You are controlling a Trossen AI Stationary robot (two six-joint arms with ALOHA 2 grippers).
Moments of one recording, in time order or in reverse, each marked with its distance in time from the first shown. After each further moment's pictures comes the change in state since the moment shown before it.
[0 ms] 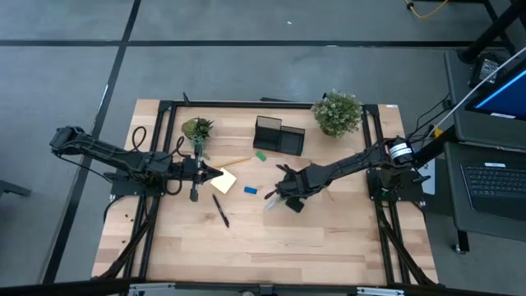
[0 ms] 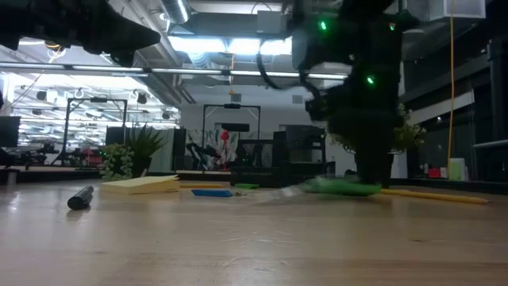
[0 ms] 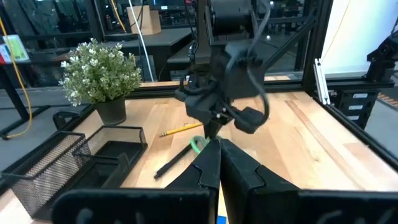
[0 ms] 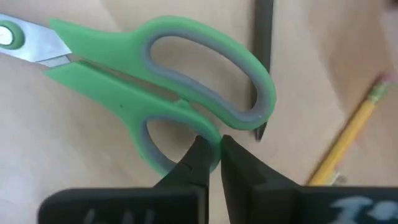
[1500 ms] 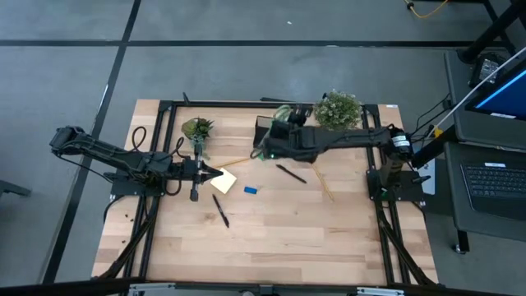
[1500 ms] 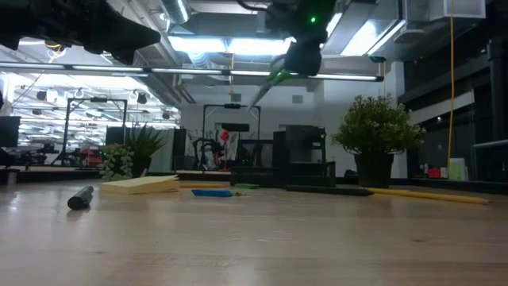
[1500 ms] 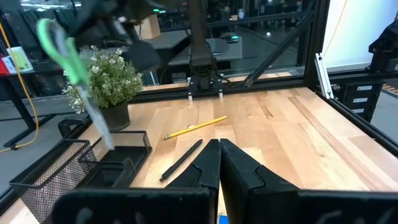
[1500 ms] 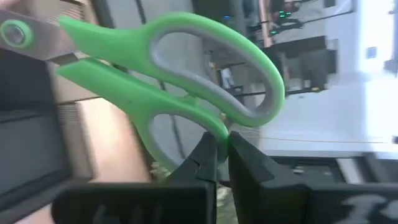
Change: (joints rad) left arm 0.000 0.000 0.000 0.004 0.000 0.051; right arm -0.213 -0.007 0.516 -0.250 0.970 -0.763
